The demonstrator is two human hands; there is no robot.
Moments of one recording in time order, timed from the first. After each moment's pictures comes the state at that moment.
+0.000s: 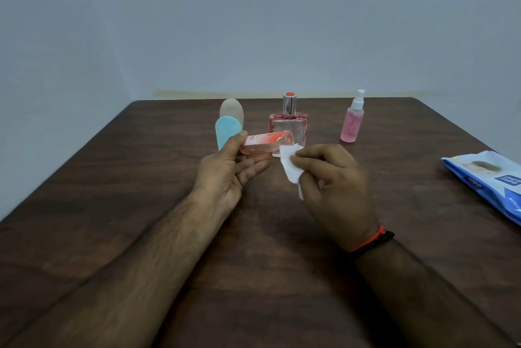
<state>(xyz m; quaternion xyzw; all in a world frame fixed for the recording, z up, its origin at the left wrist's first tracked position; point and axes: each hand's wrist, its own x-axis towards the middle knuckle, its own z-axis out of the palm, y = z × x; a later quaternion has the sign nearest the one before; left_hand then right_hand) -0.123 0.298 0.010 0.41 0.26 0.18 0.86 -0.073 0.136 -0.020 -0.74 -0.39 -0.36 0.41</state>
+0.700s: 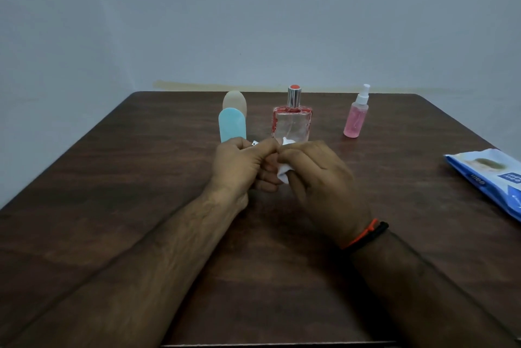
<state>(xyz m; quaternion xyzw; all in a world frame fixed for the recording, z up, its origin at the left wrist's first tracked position) -0.128 0.281 0.007 0.62 0.22 0.19 0.72 -0.083 0.146 -0.012 -0.73 -0.51 -0.34 0.30</state>
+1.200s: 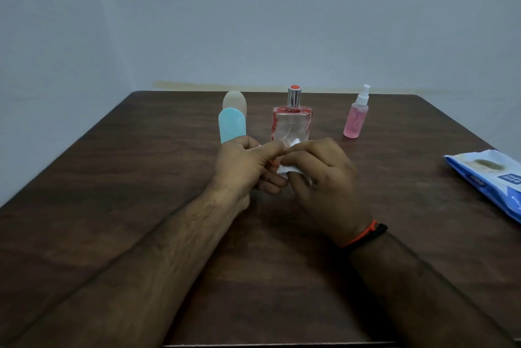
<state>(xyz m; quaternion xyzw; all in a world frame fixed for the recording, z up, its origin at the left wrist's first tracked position) -0.127 0.282 0.008 0.64 0.20 0.16 0.72 -0.078 0.143 -0.017 -0.73 -0.48 -0.35 0.33</state>
